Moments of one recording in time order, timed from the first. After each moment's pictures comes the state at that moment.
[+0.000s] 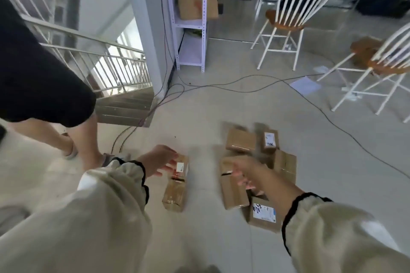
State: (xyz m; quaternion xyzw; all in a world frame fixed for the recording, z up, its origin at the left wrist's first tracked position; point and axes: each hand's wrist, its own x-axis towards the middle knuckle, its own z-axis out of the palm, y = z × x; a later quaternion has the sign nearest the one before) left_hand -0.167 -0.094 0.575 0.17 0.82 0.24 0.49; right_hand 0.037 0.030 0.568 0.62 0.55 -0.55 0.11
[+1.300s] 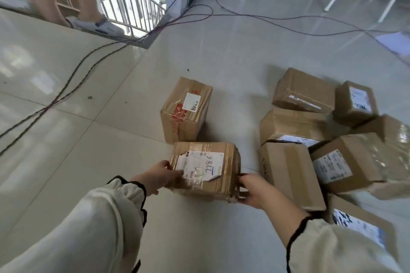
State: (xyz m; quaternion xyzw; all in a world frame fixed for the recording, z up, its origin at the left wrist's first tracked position) left_hand -0.202 -0.108 -0.064 0.07 0.82 0.24 0.52; right_hand -0.025 0.051 -0.071 0.64 0.40 -0.65 0.10
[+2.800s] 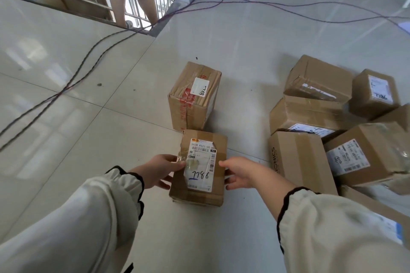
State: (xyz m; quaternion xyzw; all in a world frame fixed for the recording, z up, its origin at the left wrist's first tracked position) left_hand -0.207 -0.133 -0.095 0.04 0.76 0.33 0.56; right_hand -0.062 0.032 -0.075 0.52 0.49 -0.66 0.24
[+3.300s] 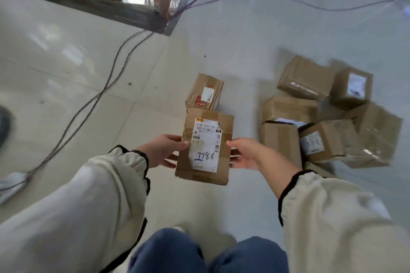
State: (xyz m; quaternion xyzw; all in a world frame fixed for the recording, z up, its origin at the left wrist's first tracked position) left_hand -0.201 -0.165 0.143 0.02 0.72 0.34 0.61; right_hand -0.048 0.004 0.146 0.54 0.41 -0.72 0.18
